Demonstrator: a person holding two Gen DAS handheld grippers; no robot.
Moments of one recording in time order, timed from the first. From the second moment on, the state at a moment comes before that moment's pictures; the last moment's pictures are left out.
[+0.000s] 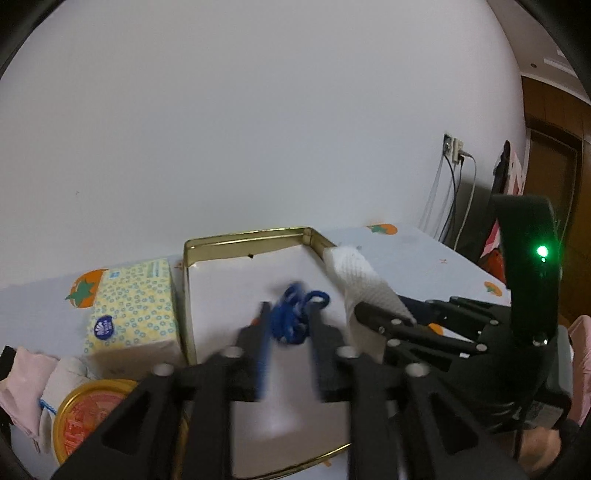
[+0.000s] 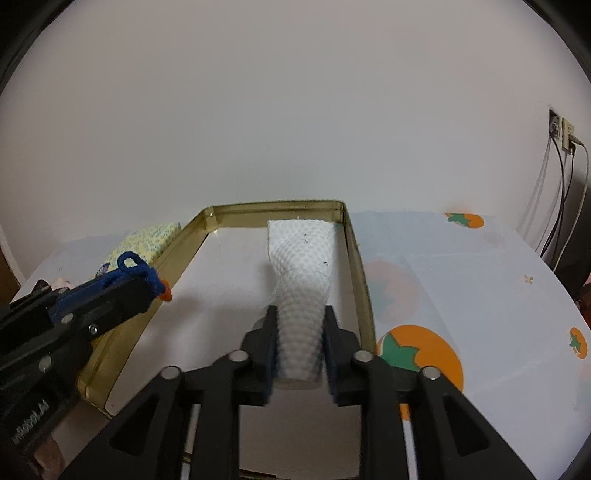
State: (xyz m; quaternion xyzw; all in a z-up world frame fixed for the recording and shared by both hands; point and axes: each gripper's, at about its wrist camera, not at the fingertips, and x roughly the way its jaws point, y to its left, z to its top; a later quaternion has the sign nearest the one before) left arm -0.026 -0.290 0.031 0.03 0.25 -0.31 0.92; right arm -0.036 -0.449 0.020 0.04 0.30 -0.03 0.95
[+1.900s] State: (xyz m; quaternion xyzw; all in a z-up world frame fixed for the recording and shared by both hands) left arm -0.105 -0.111 0.029 0.02 0.17 -0.19 0.97; right arm -0.117 -0.323 0.036 0.00 0.15 -0.04 0.99
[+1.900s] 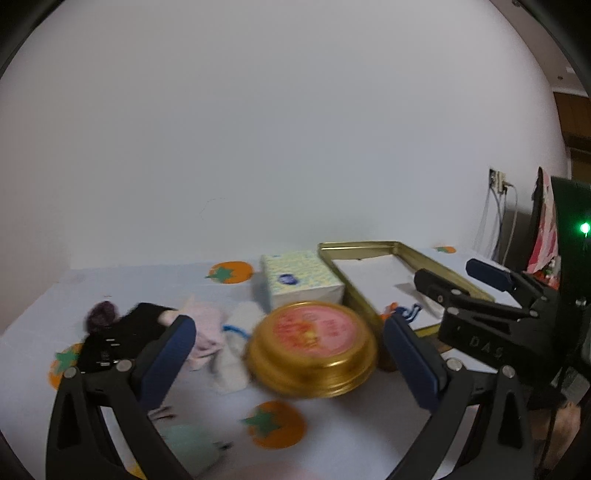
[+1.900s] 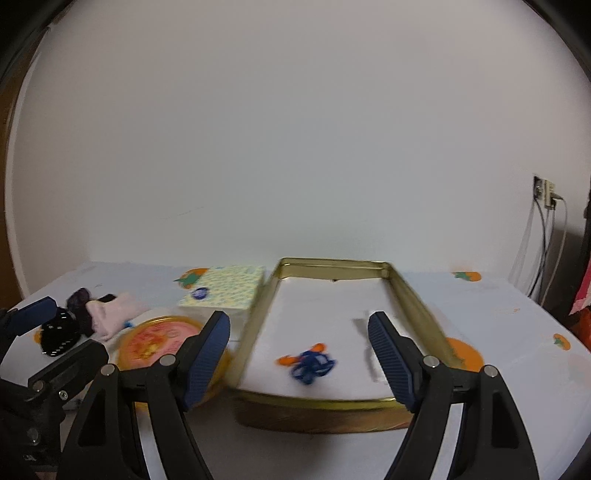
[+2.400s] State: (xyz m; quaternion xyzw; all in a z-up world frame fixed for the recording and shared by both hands) left arm -0.111 0.042 0.013 0.02 0.24 -0.07 0.97; right arm -0.117 -0.250 0.027 0.00 0.22 0.09 0.97
